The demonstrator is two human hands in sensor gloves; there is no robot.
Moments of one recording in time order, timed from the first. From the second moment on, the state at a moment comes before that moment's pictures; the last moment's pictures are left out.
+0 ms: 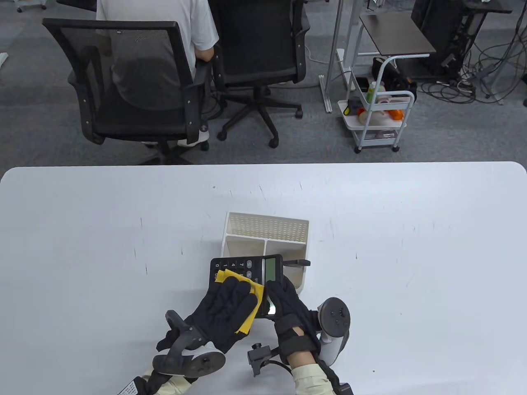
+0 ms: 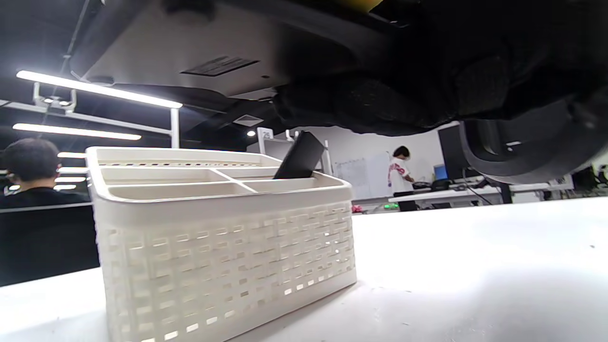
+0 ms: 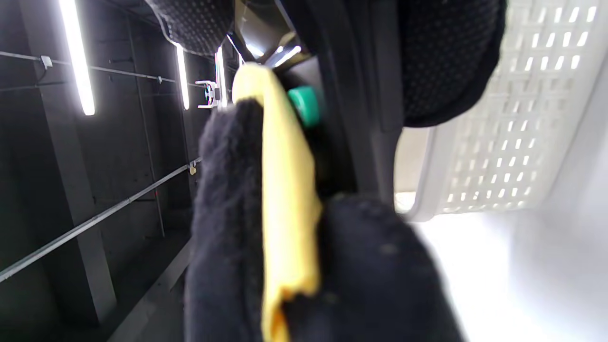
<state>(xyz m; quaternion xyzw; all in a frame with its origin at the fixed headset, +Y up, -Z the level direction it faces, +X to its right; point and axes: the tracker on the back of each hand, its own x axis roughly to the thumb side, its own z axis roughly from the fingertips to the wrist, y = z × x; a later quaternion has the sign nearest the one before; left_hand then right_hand) -0.160 -0.706 -0.242 0.19 -0.37 0.03 0.91 0.053 -0.728 -0.273 -0.01 -0.02 0.68 0.74</state>
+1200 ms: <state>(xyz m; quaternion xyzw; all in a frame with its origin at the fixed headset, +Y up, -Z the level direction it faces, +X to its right) -0.164 -0.701 -0.244 0.14 -0.35 0.08 0.92 0.050 -0.732 -0.275 0.01 0.00 0.69 0.73</state>
